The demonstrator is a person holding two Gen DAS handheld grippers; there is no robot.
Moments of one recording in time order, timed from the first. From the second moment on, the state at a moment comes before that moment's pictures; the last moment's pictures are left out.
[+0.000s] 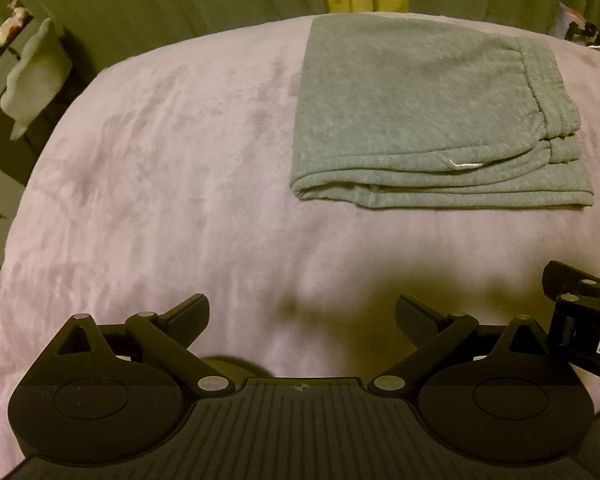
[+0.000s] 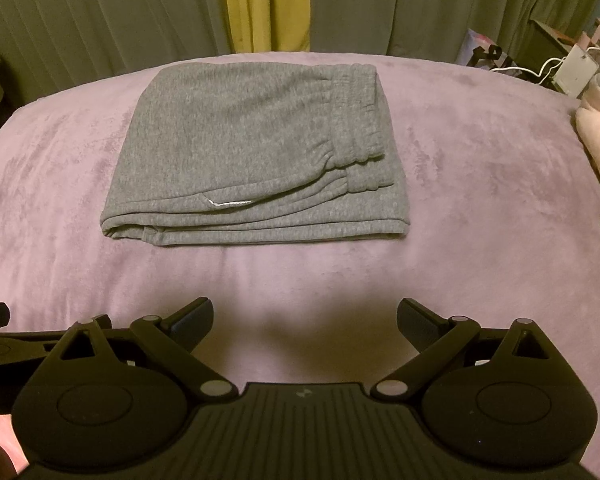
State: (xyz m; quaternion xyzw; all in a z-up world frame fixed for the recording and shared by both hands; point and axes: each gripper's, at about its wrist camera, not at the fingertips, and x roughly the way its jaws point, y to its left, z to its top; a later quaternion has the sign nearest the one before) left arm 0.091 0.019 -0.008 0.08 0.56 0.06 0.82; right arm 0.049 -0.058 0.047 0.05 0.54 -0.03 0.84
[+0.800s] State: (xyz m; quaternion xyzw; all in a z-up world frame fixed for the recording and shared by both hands) left arm 0.091 0.022 -0.008 0.07 0.56 0.06 0.82; right arm 0.050 -0.055 0.045 0.05 0.54 -0.03 0.84
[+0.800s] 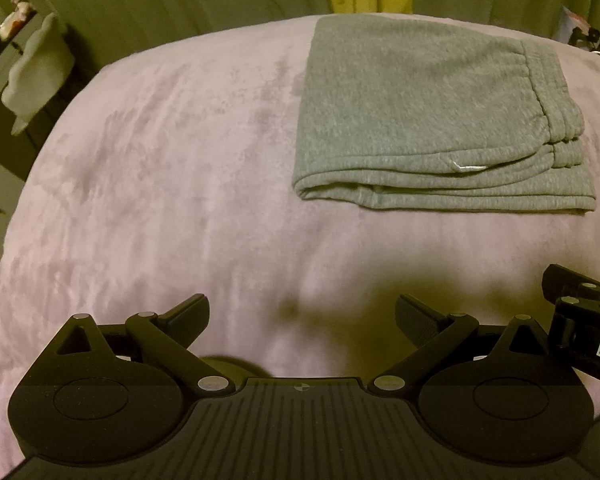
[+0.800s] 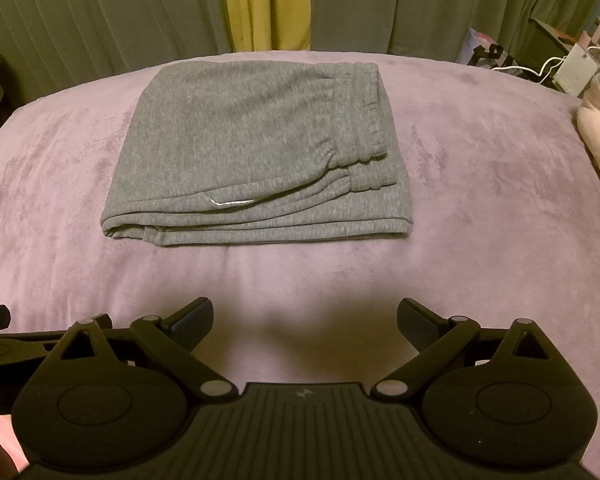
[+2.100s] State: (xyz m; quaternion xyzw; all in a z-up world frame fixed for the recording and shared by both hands) left arm 0.091 0.022 -0.010 0.07 0.56 0.06 0.82; right arm 0.050 -0.055 0.042 0.05 0.54 -0.03 0.84
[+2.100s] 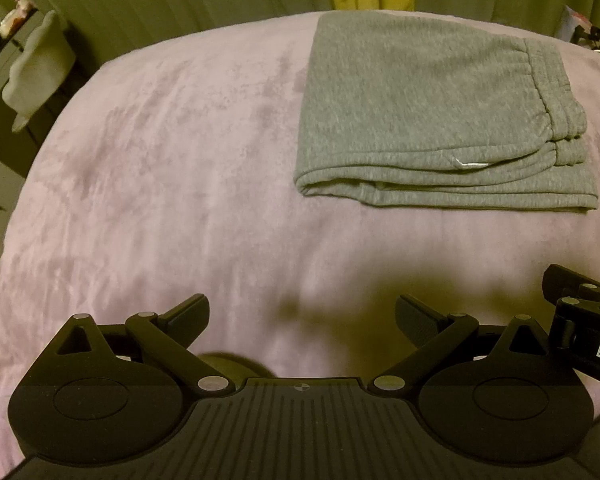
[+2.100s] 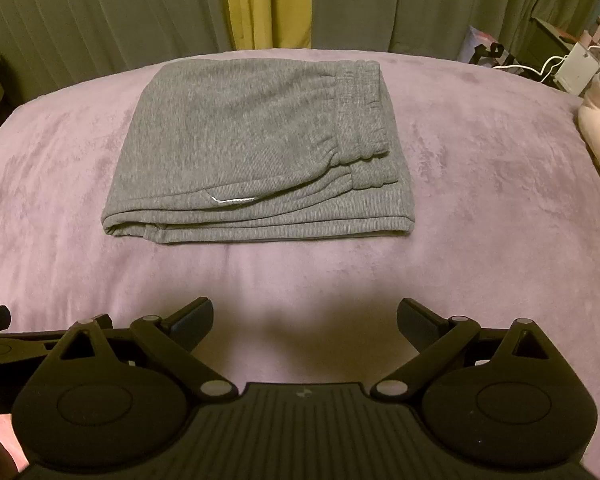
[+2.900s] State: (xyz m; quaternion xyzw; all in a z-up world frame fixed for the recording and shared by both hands) left arm 0.097 0.021 -0.012 0.07 0.57 0.07 0.82; right arm 0.055 -0.055 0.041 0.05 0.54 -0.03 0.84
